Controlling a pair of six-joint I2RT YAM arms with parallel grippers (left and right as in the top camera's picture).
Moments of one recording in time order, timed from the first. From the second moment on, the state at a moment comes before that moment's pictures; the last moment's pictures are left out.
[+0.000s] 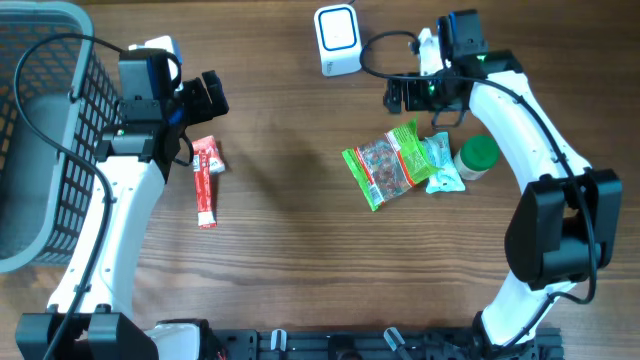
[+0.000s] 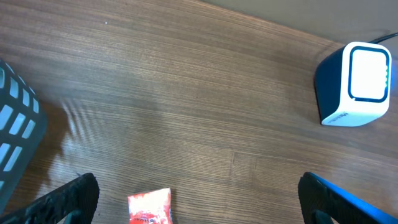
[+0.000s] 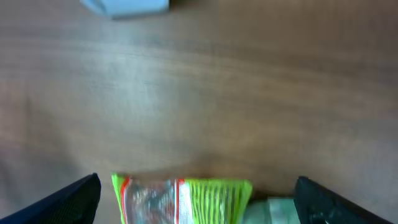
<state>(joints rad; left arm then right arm) -0.01 1.46 1.17 -0.47 -0.02 -0.26 0.17 1.94 1.56 -0.76 -0.23 0.08</state>
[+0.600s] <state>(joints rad) -0.01 1.46 1.17 -0.47 -0.02 -0.26 0.17 1.94 1.56 -0.71 -0.23 0.08</state>
